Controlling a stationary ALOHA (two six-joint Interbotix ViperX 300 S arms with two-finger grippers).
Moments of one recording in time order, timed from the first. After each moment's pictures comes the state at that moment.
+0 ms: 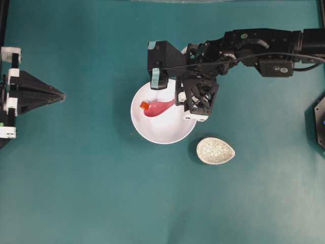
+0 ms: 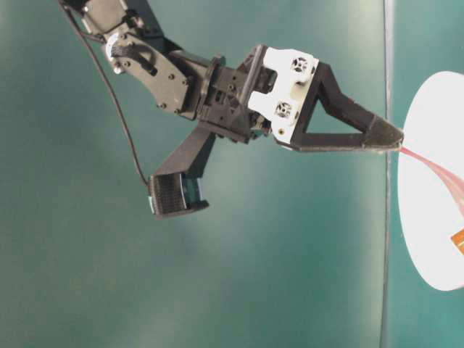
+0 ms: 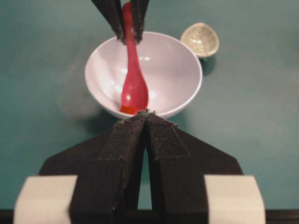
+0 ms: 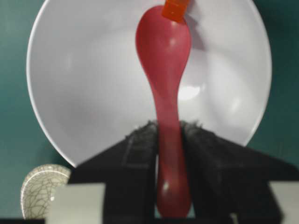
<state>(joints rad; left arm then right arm) 0.04 -0.98 1.15 0.01 0.13 -0.01 -0.21 0.11 0.32 0.30 0.73 -0.33</state>
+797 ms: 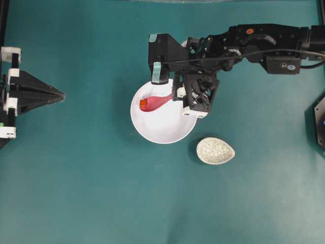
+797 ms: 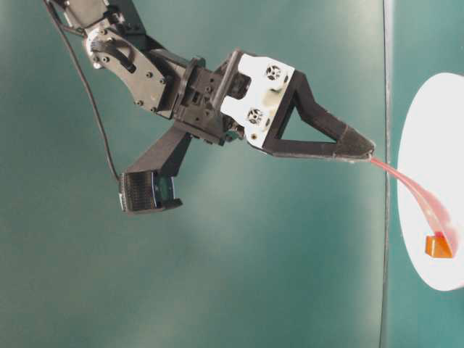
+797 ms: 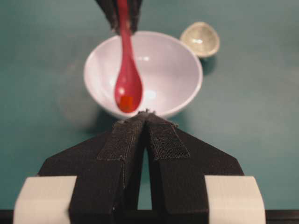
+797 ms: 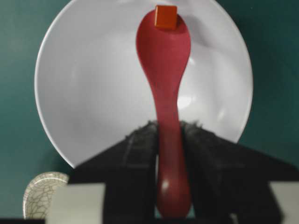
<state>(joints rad) 0.04 -0.98 1.15 0.01 0.13 -0.01 -0.21 0.08 0.30 0.29 0.73 -0.32</state>
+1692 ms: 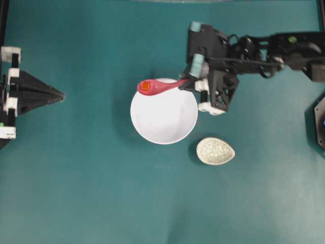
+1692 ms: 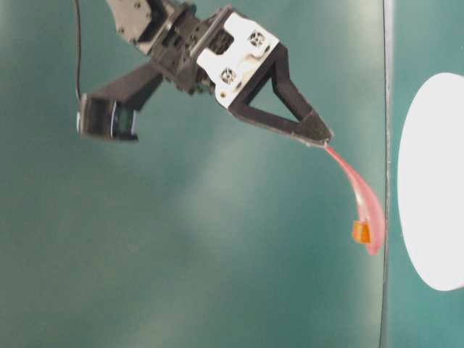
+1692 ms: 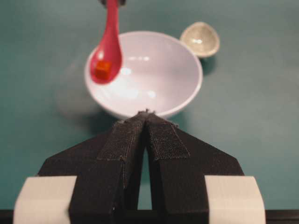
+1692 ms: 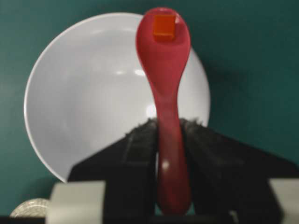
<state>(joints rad) 0.04 -0.98 1.15 0.01 0.13 -0.01 -0.20 -0.14 0.59 0.29 0.32 -0.31</state>
